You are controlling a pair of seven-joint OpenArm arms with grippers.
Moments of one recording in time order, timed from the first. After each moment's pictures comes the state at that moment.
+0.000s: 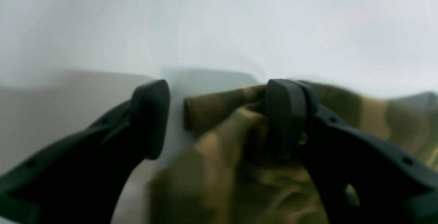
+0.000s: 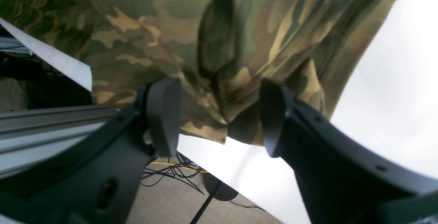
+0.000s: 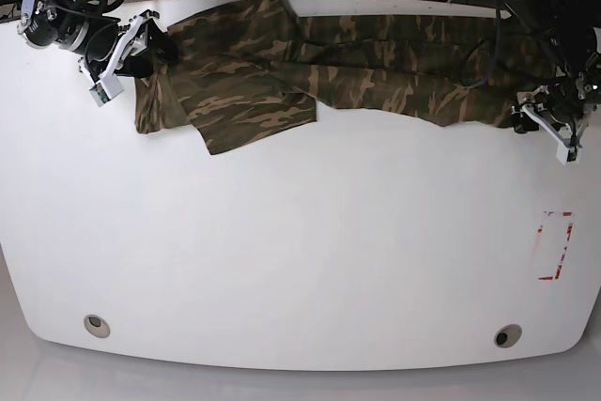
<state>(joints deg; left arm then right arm) -6.7 -14.2 -45.9 75.9 -9.6 -42.7 58.2 -26.9 24.0 27.5 105.8 57.6 40.9 -68.5</state>
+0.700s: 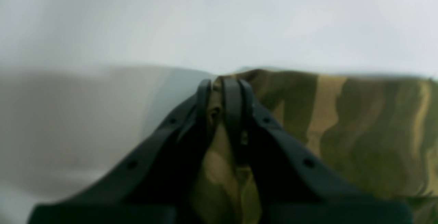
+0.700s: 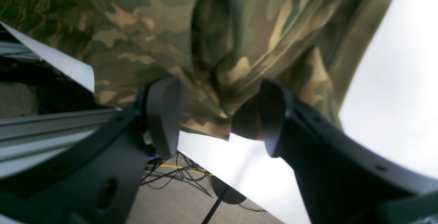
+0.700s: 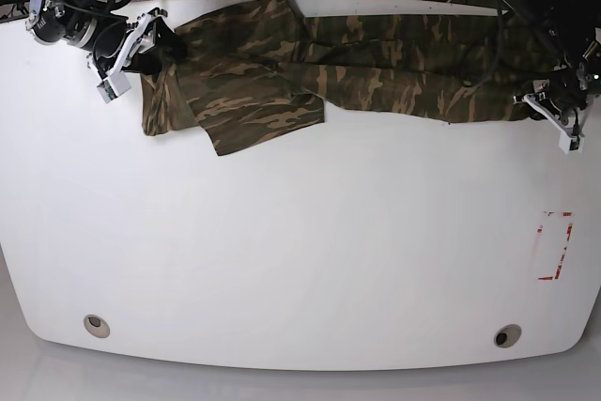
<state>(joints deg) -4.3 -11.8 -46.9 82.2 -8.4 -42.8 62.9 -26.9 21.4 26.5 105.7 57.2 40.9 -68.5</state>
